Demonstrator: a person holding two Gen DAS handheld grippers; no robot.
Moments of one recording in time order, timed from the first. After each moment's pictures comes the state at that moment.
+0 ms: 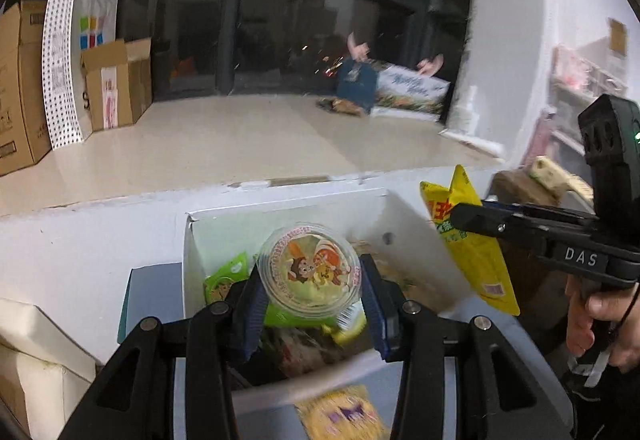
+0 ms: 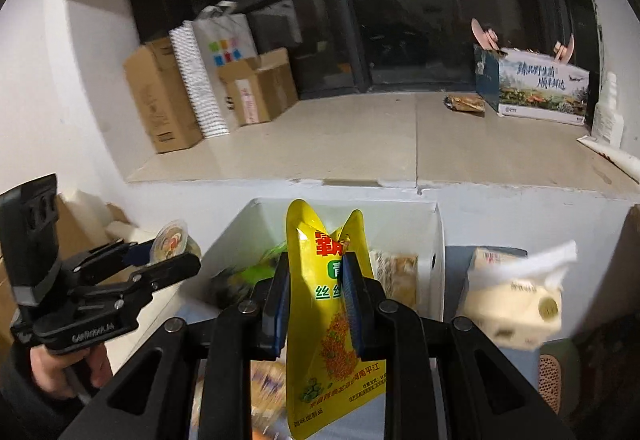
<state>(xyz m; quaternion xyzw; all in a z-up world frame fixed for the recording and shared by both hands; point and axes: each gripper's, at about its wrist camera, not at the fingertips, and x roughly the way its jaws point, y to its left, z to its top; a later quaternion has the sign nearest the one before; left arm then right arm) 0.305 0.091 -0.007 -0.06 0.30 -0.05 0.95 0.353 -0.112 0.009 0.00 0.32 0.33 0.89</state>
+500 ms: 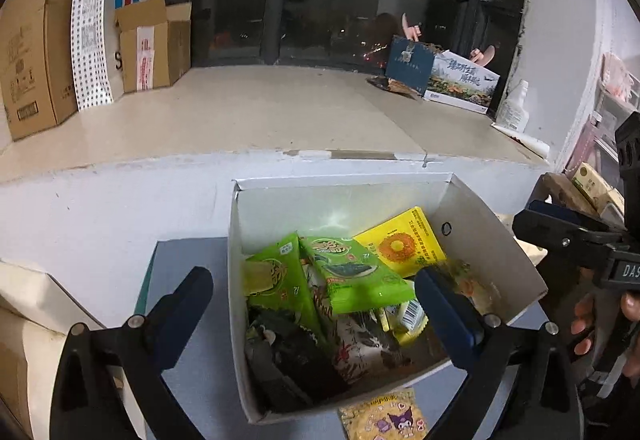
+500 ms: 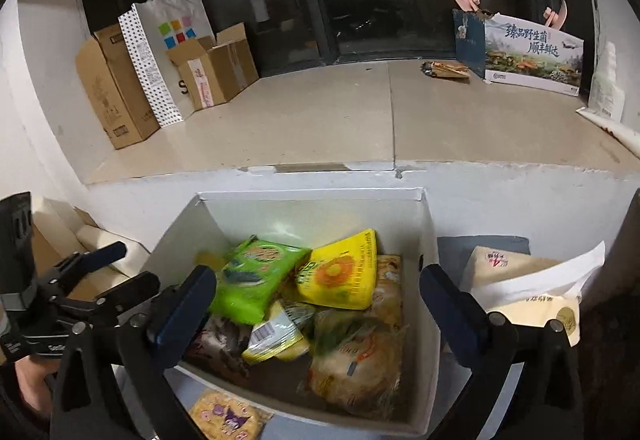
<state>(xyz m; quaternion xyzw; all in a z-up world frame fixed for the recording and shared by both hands) 0.313 0.122 -0.038 -0.07 0.32 0.01 0.94 0.389 -0.102 -0.022 0.00 0.34 0.29 0.89</state>
